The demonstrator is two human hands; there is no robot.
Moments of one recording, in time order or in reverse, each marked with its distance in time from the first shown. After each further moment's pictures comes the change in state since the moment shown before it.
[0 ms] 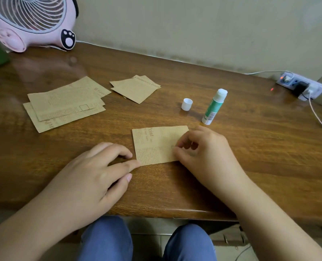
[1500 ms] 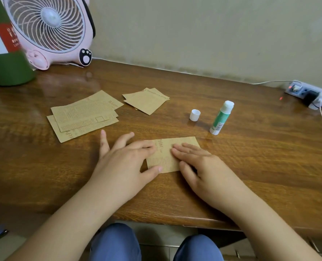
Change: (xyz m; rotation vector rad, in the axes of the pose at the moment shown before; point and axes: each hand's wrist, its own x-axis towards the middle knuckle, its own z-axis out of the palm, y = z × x) left_hand 0.050 0.017 0.003 0.140 -0.264 -0.458; right_hand -0.005 0.014 0.018 0.023 -0.225 -0.180
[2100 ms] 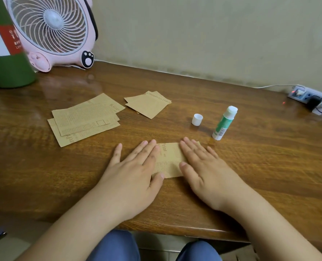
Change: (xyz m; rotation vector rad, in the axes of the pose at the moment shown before) left_hand -0.002 0.003 0.010 0.067 -0.108 0.078; right_hand 0.013 0.003 -0.003 -0.241 -0.183 0.088
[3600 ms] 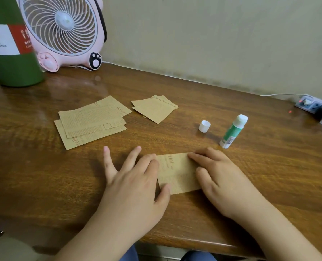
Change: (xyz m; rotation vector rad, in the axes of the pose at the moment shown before) left_hand -0.009 0.000 0.019 0.006 0.410 -0.075; right_hand 0.002 -0.001 -0.010 0.109 0.268 -0.099
